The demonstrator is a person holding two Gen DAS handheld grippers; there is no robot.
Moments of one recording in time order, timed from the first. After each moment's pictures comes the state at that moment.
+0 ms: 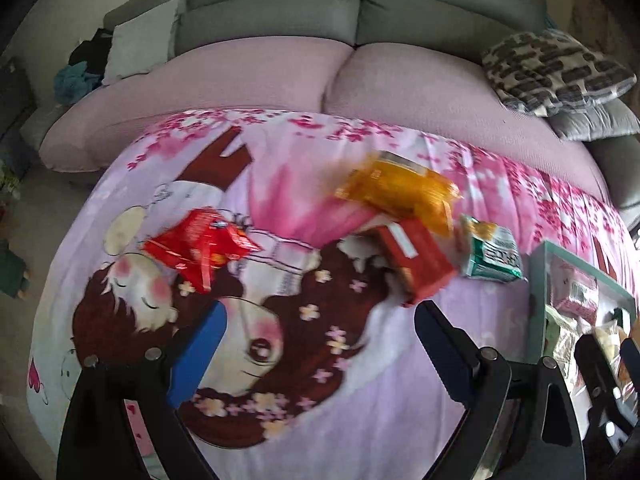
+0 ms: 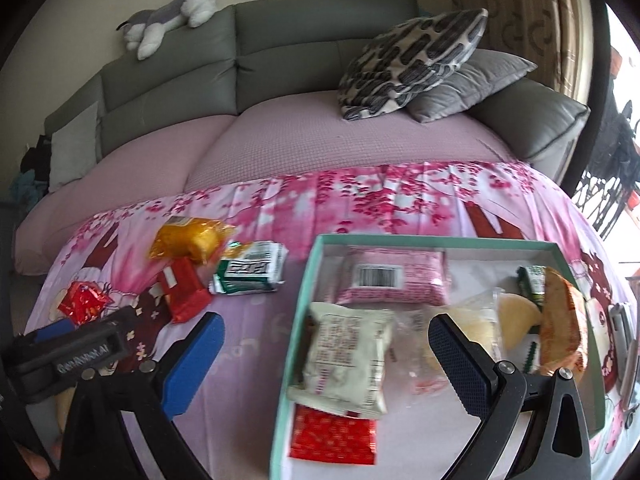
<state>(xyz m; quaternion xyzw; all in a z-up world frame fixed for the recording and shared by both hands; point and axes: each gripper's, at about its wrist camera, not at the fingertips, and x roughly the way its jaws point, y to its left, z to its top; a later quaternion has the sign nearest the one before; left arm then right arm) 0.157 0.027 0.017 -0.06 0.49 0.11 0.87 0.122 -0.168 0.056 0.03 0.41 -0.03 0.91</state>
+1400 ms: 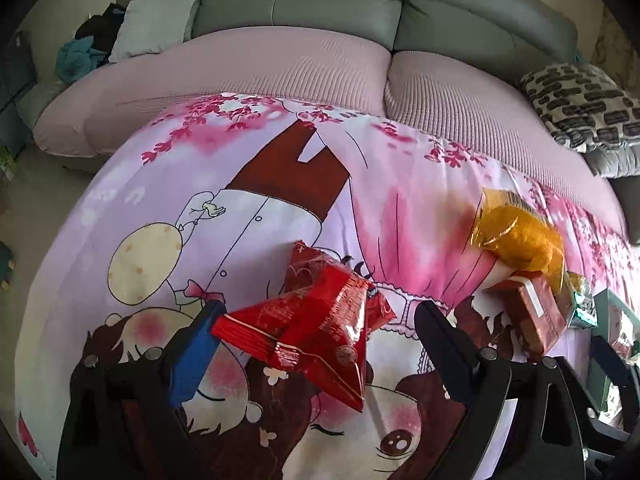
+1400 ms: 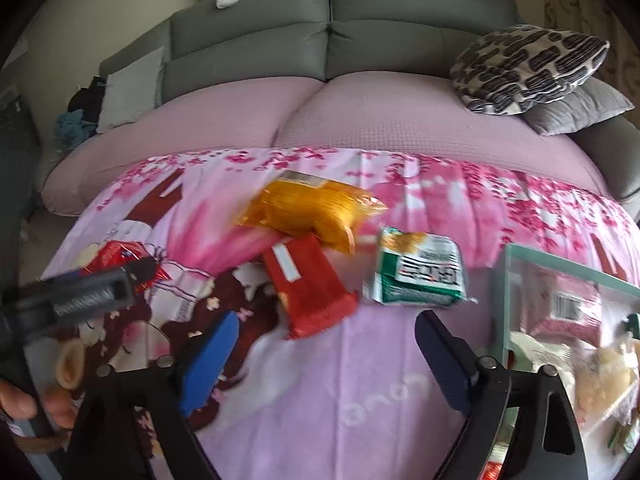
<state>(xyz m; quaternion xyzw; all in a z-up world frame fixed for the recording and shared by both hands) 0.194 0.137 -0.024 -0.10 0.48 0.10 0.87 0.176 -0.055 0.005 -0.01 0.44 0.09 0.89</state>
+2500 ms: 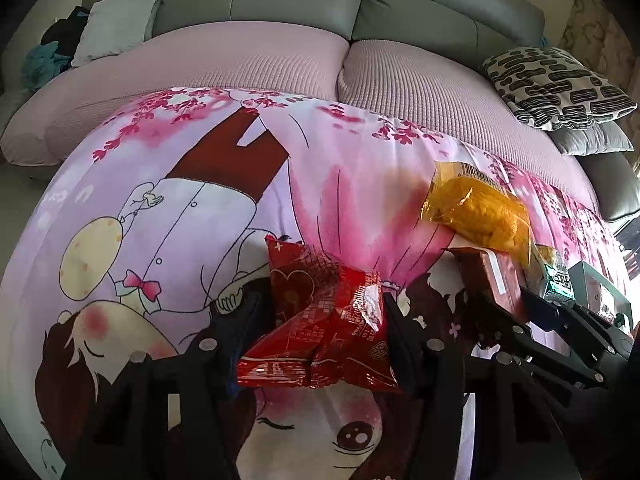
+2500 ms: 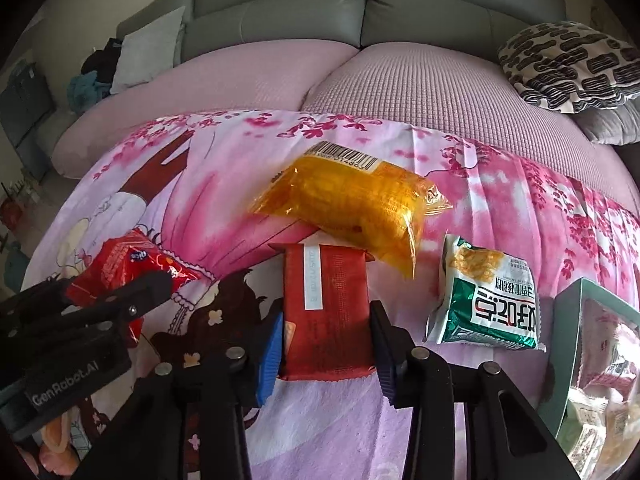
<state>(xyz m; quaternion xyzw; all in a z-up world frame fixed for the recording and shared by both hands) 0.195 0.112 -0.035 -0.10 0.48 0.03 0.87 0.213 -0.032 -0.025 -0.04 0.49 0.12 0.86</state>
